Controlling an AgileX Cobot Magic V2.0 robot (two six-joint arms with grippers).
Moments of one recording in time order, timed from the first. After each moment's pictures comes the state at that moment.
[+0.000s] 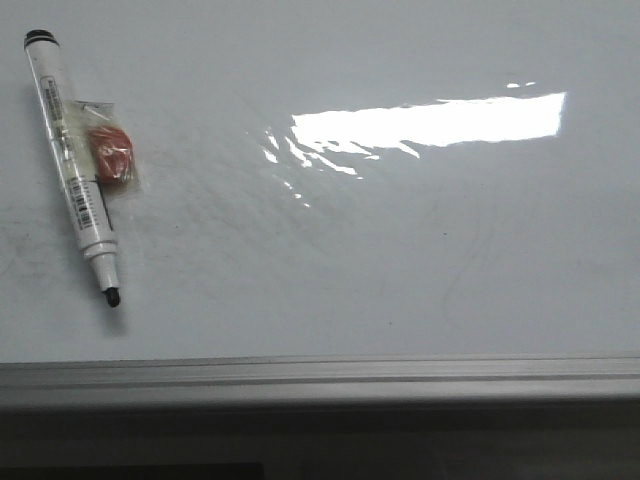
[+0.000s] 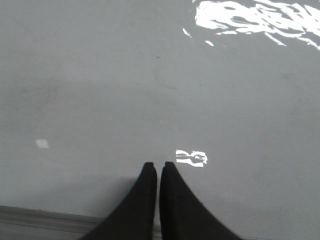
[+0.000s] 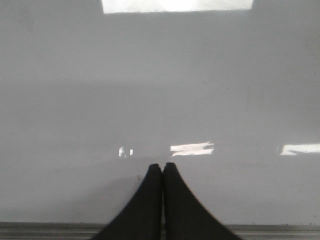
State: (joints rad) left arm 0.01 0.00 -0.01 -0.01 0.34 -0.11; right arm -0.10 -0.01 0.01 0.01 0.32 -0.07
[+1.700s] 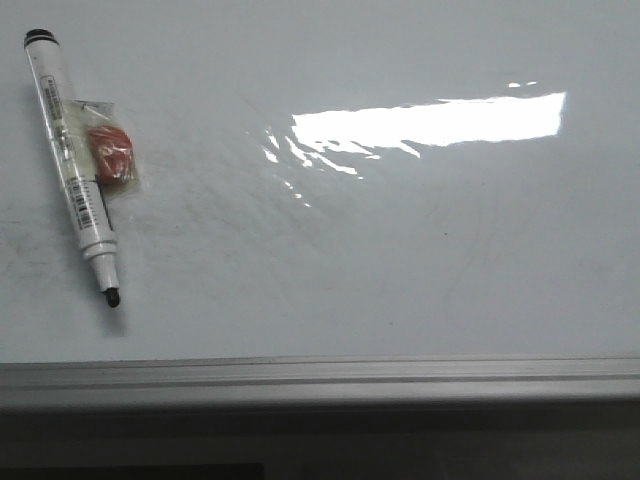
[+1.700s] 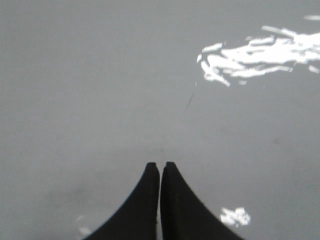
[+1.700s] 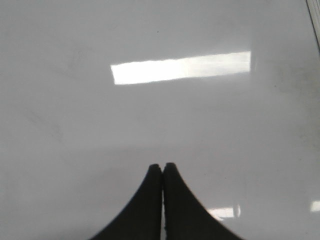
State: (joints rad) left arm 0.01 0.00 -0.01 0.24 0.08 -0.11; right arm -0.10 -0.01 0.01 0.11 0.07 -0.07
